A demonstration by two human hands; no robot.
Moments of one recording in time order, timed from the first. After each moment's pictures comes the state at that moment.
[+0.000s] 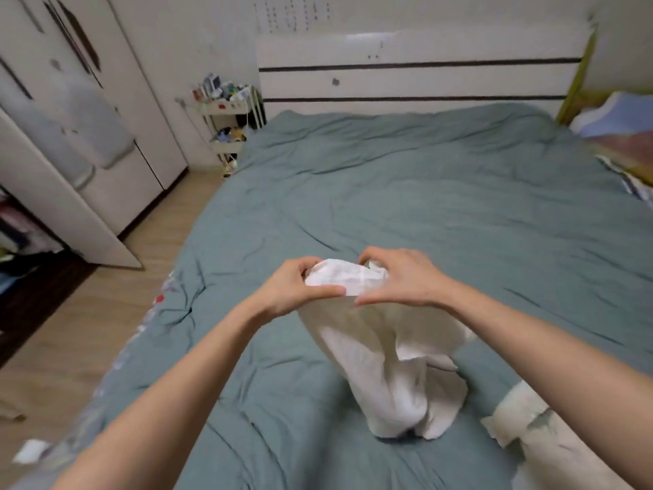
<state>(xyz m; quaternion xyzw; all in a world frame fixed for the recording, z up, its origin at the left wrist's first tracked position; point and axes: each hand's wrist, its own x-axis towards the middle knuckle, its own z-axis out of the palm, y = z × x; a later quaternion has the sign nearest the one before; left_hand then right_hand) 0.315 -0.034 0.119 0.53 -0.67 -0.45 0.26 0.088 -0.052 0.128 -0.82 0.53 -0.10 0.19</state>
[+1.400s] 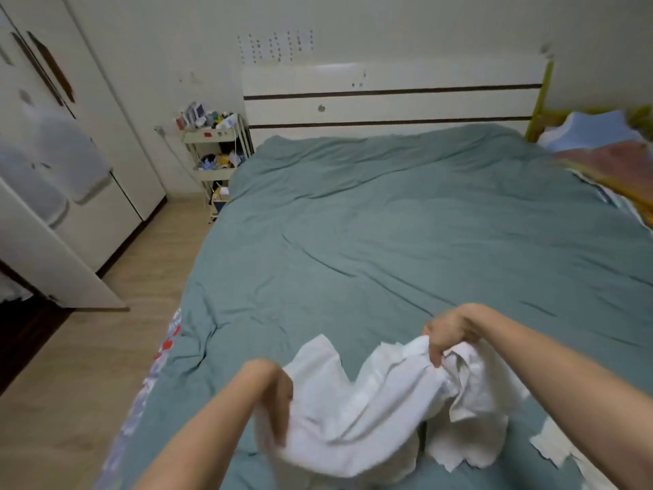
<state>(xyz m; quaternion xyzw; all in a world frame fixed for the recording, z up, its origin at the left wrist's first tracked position) 0.458 -0.068 0.055 0.52 -0.64 -0.30 -0.47 0.148 -0.084 0.091 -0.61 0.61 0.25 0.43</state>
